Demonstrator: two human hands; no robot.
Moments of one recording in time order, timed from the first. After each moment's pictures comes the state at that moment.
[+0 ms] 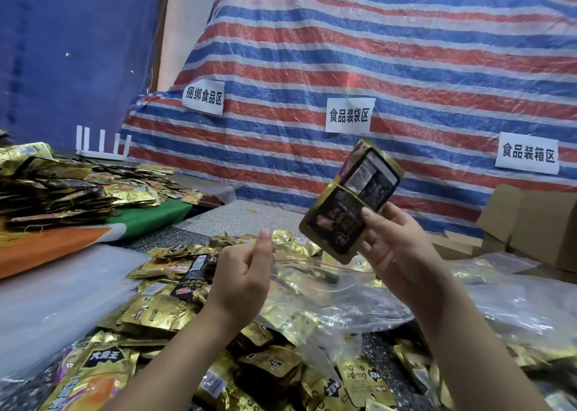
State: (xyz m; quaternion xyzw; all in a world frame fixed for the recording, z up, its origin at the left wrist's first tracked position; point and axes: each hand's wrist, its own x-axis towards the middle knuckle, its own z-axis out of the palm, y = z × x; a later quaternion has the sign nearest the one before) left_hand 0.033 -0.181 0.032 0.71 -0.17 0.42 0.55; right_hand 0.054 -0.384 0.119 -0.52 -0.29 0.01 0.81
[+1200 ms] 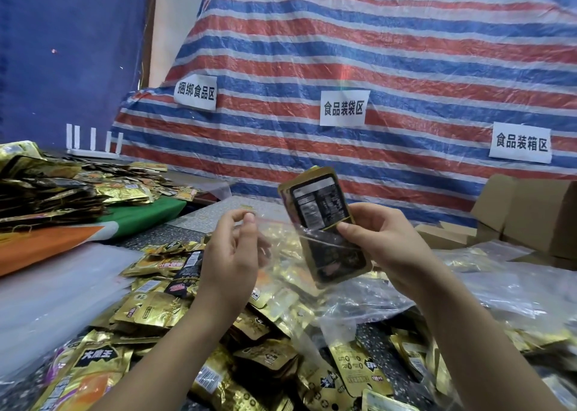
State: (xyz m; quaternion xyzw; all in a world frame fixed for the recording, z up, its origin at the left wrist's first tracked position) left_hand 0.036 -0.181 0.038 0.65 -0.11 0.40 0.64; right_hand 0.057 -0.387 0.116 -0.76 -0.29 -0.07 0.58
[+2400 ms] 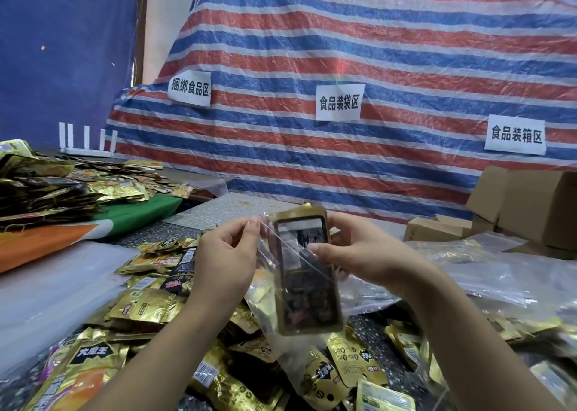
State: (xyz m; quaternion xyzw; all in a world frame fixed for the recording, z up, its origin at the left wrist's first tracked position) left_hand 0.030 -0.187 0.041 0.66 -0.06 0.39 0.64; right_hand 0.044 -0.379 0.113 -0.87 -0.29 0.00 0.39
